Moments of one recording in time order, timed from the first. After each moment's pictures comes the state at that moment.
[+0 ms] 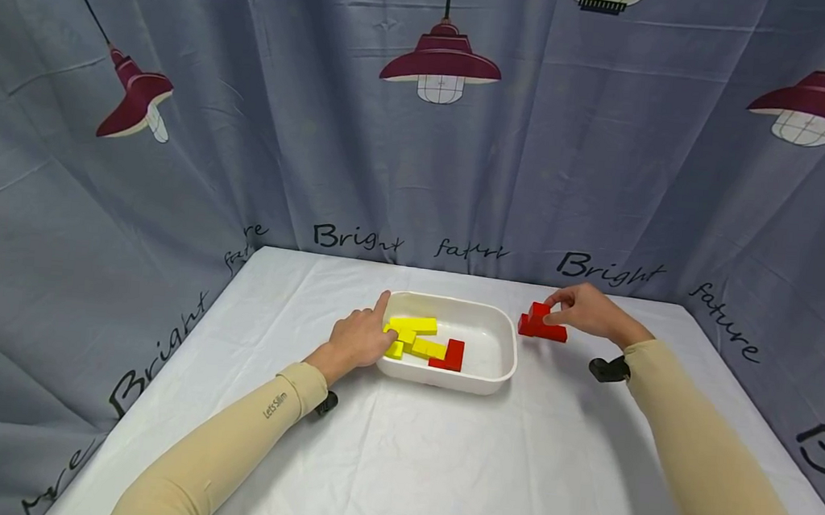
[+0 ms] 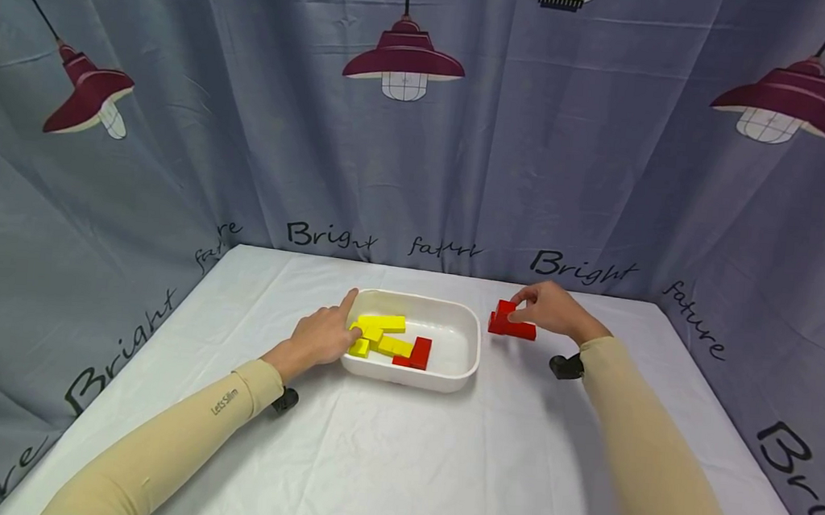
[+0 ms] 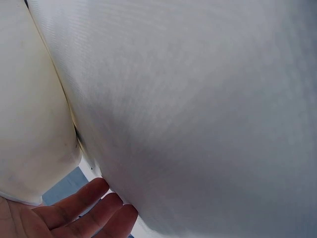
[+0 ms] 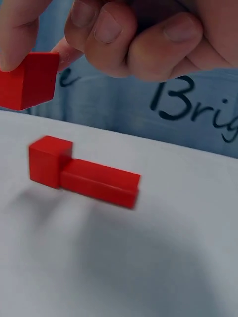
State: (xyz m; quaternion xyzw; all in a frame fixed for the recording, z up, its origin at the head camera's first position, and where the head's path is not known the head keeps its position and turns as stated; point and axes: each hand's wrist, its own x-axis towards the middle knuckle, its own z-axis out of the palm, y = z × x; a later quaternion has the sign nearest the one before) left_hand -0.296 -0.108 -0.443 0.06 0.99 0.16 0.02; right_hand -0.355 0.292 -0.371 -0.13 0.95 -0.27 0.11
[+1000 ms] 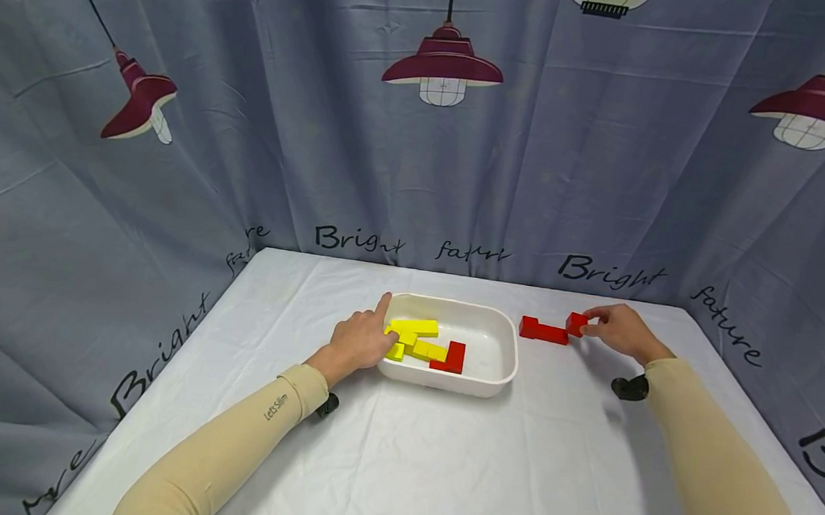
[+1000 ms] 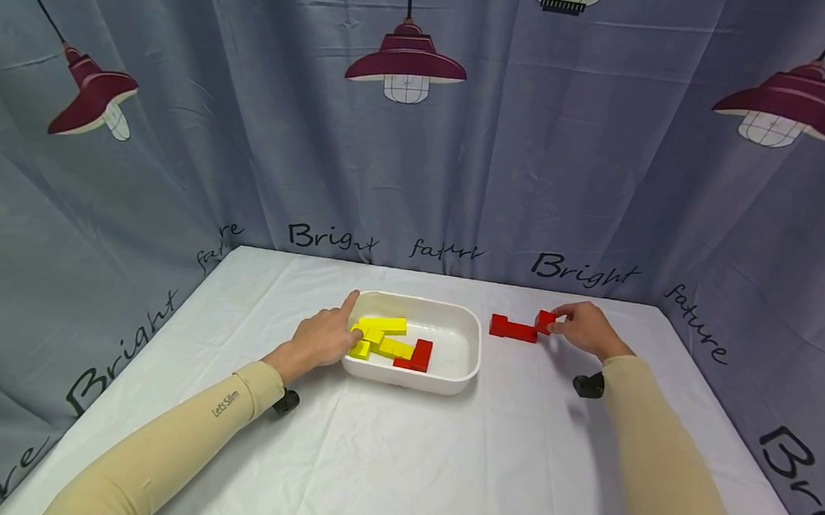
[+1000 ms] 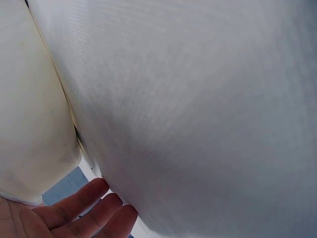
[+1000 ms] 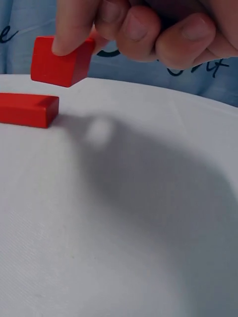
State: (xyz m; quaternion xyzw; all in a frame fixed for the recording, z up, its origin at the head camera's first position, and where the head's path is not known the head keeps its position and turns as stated) left_hand -0.295 -0.108 -0.442 0.06 0.99 0.16 0.02; right_hand -0.359 0.352 -0.409 -0.04 0.96 -0.28 0.09
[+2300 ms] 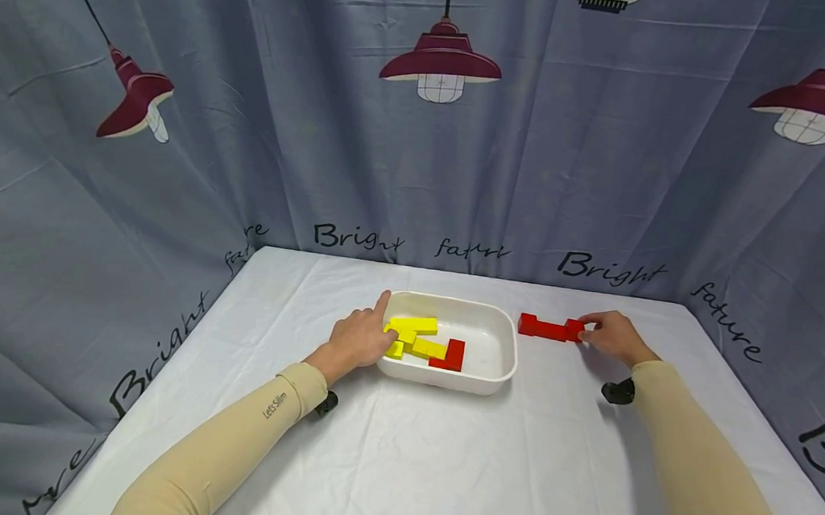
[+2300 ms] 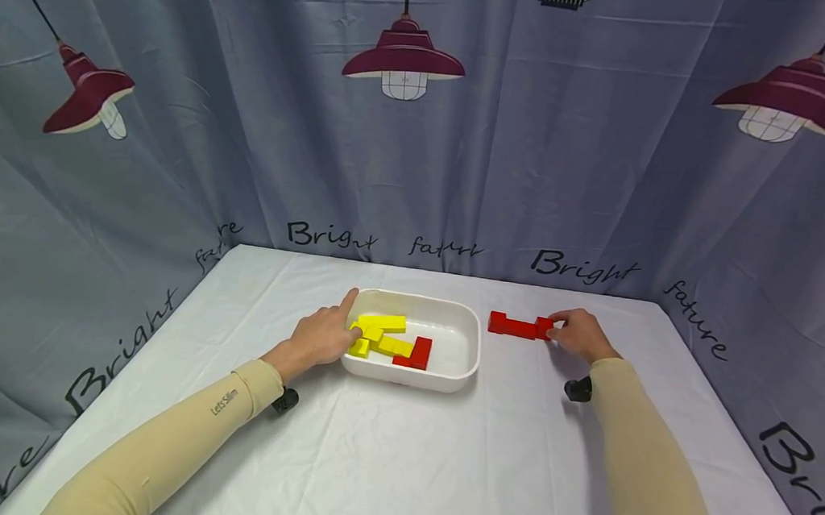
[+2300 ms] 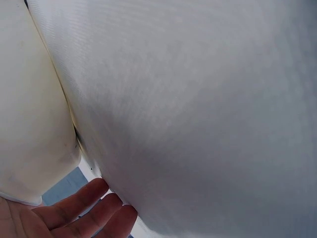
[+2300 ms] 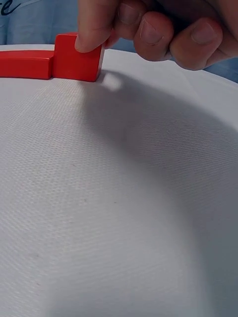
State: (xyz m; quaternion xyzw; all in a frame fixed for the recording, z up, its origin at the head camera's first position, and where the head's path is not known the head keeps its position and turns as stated) left_hand -0.295 -0.109 -0.443 0.06 0.99 0.15 0.01; right_hand -0.367 0.350 -0.438 -0.02 0.96 -0.26 0.08
